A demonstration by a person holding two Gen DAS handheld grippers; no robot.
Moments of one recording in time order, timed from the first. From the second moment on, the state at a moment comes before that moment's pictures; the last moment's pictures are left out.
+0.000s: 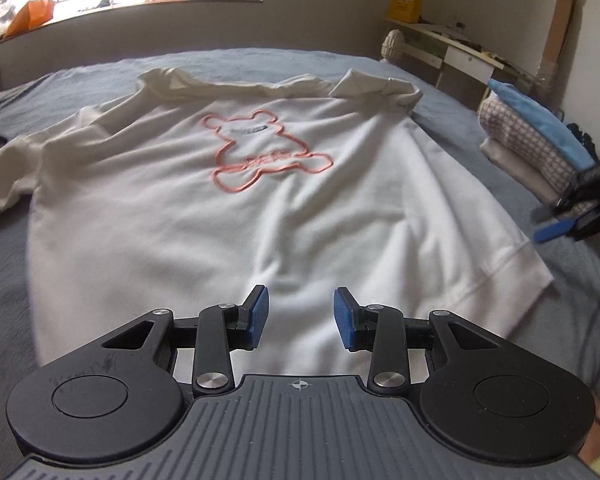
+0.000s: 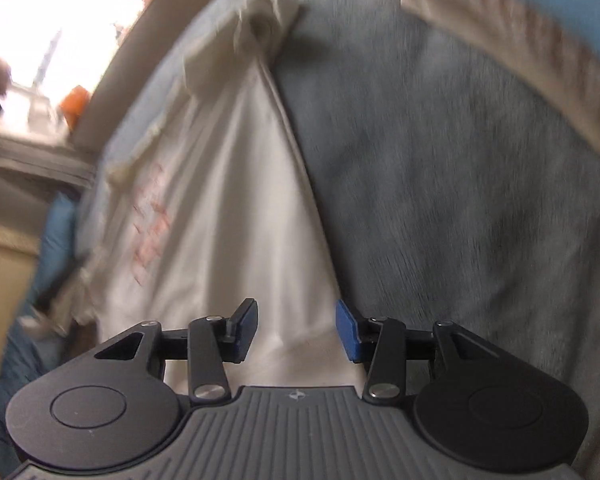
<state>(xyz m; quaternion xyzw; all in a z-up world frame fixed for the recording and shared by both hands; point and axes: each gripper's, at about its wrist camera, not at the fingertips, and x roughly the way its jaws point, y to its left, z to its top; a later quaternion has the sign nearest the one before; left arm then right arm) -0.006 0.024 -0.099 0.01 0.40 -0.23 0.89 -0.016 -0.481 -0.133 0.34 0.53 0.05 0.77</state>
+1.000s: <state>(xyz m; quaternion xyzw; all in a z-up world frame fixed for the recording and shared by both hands) -0.042 0.159 -0.118 -0.22 0.53 -0.11 0.81 0.053 -0.435 -0.118 0.44 0.48 0.13 0.75</state>
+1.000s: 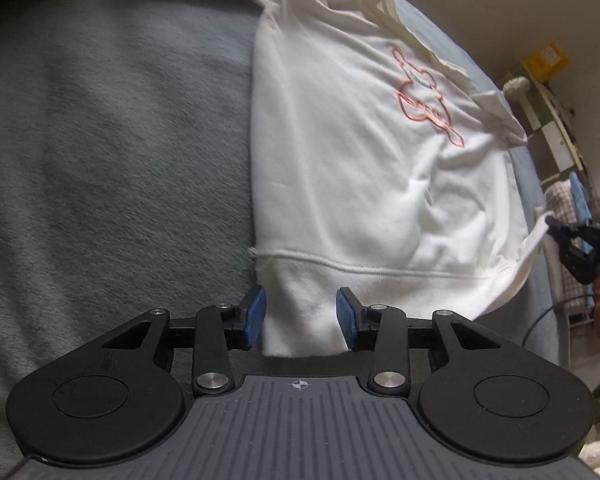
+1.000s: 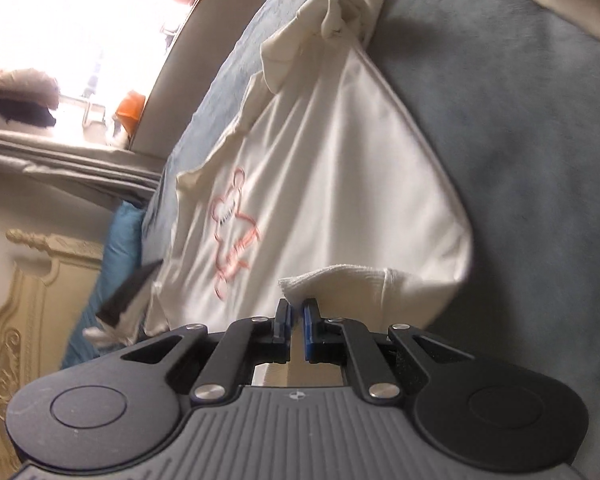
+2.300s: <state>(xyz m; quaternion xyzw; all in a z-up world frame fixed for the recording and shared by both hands) -0.024 0.073 -0.100 0.06 0.43 -0.25 0.87 -0.023 -0.303 -0.081 0.03 0.48 0.22 0.85</state>
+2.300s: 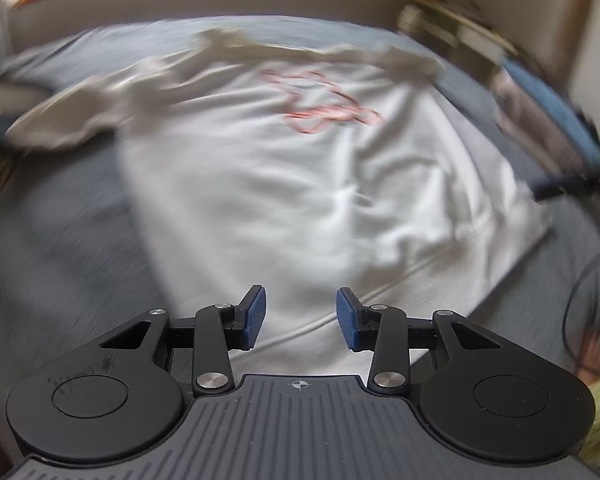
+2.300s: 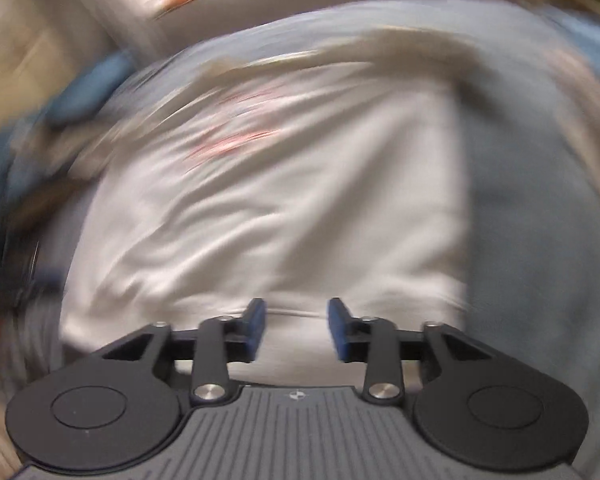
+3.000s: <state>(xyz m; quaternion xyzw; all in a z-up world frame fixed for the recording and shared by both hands) -0.017 0.032 -0.126 0.17 0.36 -0.30 0.87 -0.013 -0.157 -0.116 -0.21 0.41 0.40 0.79</state>
